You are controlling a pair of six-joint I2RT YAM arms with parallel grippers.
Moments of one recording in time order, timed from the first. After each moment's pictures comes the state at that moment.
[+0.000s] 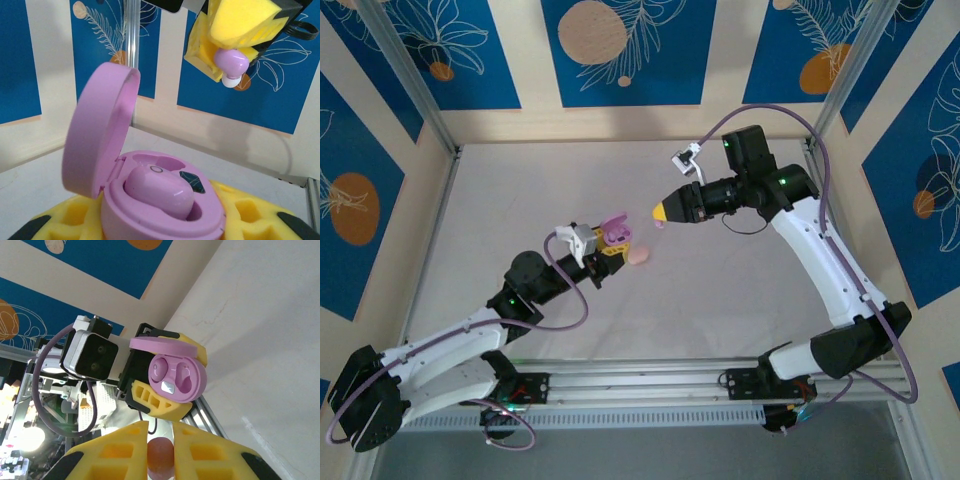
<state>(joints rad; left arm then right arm) -0.80 0.95 0.49 0.59 0.17 -0.11 0.42 1.40 1.60 -1.02 -1.03 0.26</state>
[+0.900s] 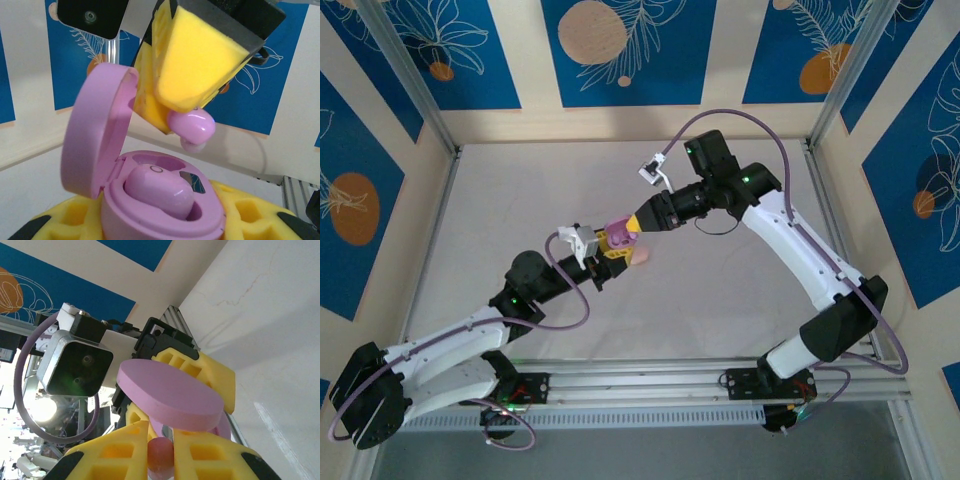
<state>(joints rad) -0.80 0.97 0.49 0.64 0.25 -0.14 0.56 1.51 1.62 -0.95 -1.05 0.26</state>
